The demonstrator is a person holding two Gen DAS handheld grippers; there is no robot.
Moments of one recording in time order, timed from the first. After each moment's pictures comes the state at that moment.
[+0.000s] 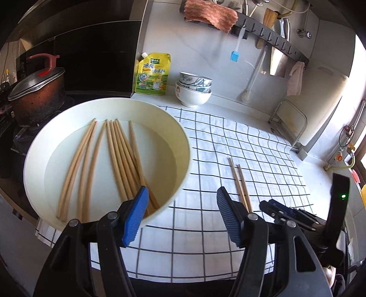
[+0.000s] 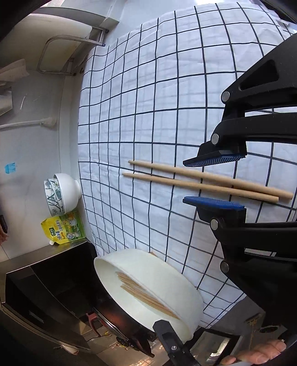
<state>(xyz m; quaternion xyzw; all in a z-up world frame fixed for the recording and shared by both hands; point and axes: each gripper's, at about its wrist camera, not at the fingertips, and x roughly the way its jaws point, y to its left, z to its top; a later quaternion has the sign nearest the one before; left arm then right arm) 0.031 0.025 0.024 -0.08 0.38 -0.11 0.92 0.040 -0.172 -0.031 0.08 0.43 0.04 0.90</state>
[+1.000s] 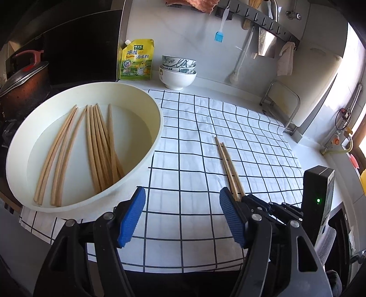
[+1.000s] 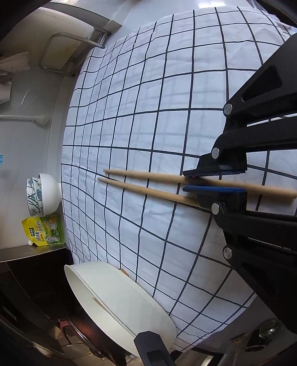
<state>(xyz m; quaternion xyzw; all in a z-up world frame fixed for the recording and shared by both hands) 0.024 -0.014 0.004 -0.06 0.41 -0.13 0.90 0.036 -0.162 -0.061 0.01 0.45 0.03 0.89</state>
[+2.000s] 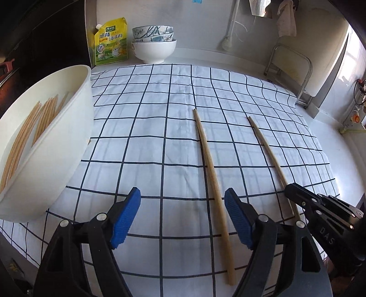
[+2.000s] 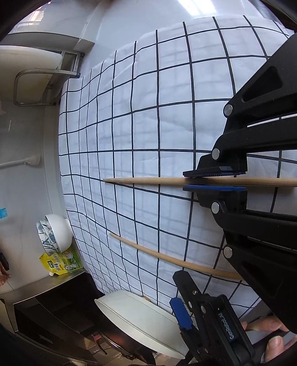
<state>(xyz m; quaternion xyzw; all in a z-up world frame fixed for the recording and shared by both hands) 0.066 -0.115 -0.056 0.00 0.46 -0.10 0.88 0.030 -0.264 -0.059 0.09 0.45 0.02 0.89</state>
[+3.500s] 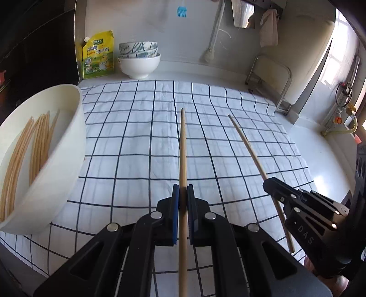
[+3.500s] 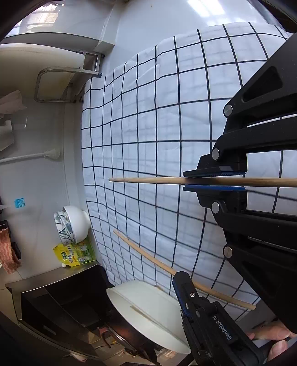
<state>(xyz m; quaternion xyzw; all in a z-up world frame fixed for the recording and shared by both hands) 0.056 -0.108 -0.017 -0.01 0.42 -0.16 0.89 0.026 -0.248 -0.030 0.09 0.41 0.02 0.91</state>
